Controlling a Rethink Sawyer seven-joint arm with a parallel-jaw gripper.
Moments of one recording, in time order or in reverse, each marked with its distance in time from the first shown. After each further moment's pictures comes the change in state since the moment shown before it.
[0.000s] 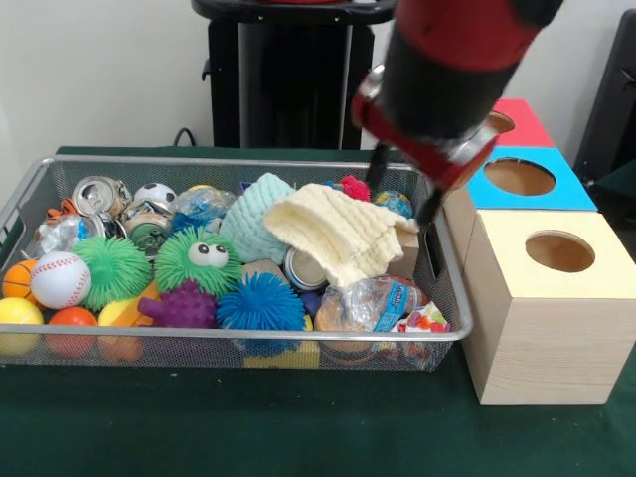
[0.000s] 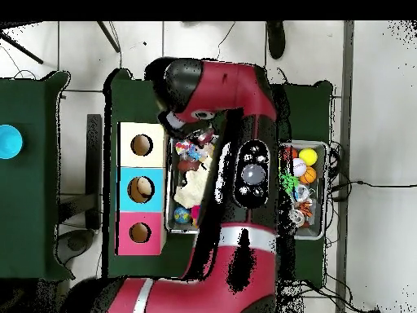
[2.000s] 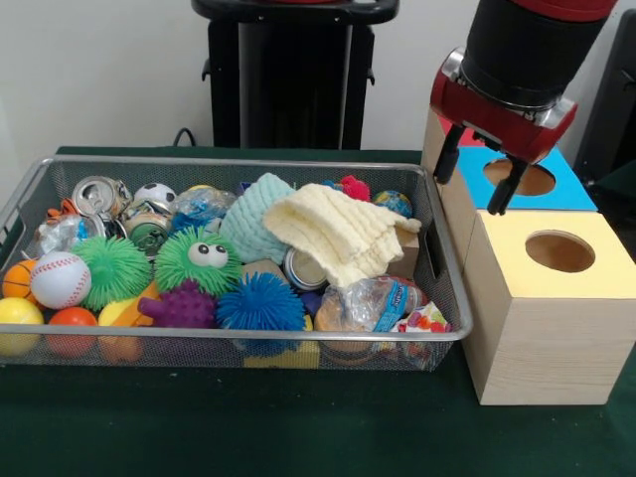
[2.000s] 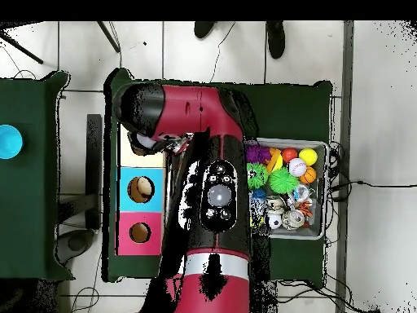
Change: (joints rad) arm 0.069 -0.094 0.004 0.187 0.030 -0.201 0.000
